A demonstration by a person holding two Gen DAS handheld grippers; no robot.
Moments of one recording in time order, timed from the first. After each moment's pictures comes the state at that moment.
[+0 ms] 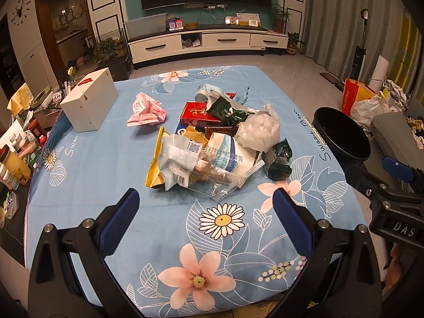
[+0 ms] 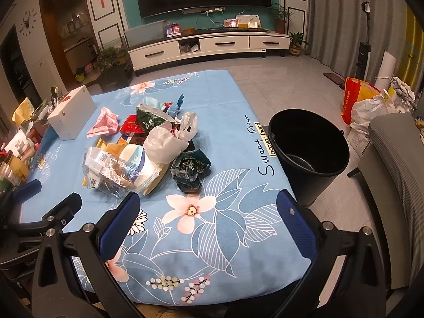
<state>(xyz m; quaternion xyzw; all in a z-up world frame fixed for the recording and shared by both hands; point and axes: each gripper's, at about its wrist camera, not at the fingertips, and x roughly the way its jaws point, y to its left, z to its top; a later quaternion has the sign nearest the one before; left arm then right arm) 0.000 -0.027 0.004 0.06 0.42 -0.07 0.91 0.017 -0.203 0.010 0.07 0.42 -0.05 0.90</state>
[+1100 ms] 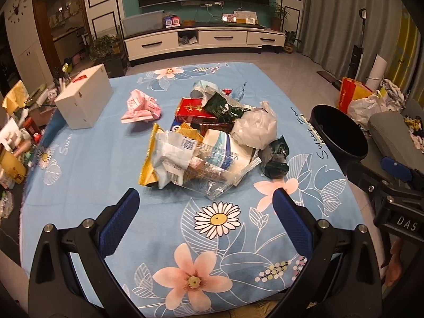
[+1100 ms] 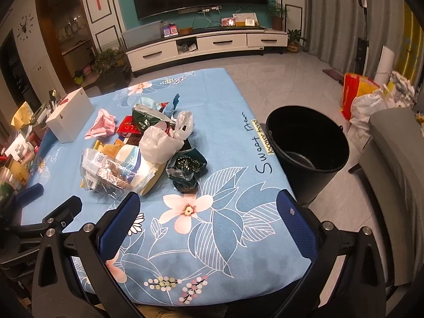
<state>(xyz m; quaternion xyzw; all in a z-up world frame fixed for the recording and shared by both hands) 0.005 -0.031 -0.006 0.04 0.42 -0.08 0.90 0.017 -0.214 0.005 0.08 0.42 -0.05 0.90</state>
